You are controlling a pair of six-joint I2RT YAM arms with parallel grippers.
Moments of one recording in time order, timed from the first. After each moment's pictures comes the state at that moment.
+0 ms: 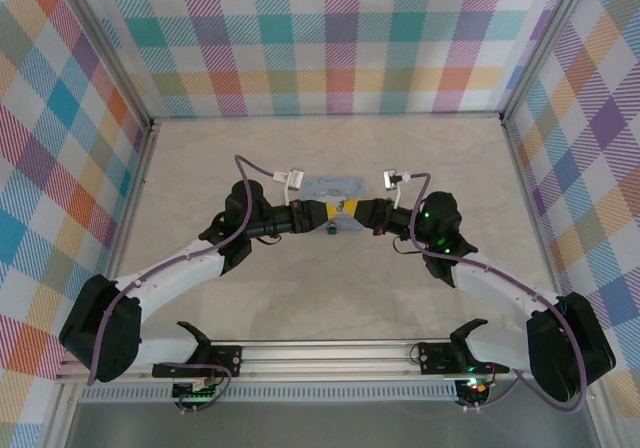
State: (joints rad) left arm -0.60 1.28 0.73 0.37 0.67 -0.89; right arm 0.51 1.15 0.54 0.63 -0.69 0.86
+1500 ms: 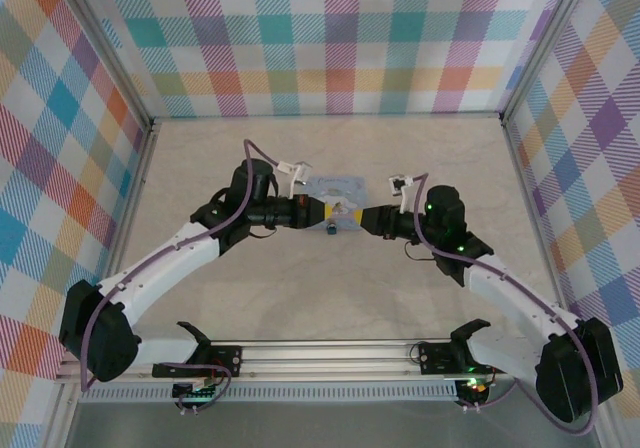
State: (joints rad) left arm -0.61 1.28 1.02 -0.26 0.62 -0.58; right arm 0.46 1.04 0.62 0.11 -0.65 0.63
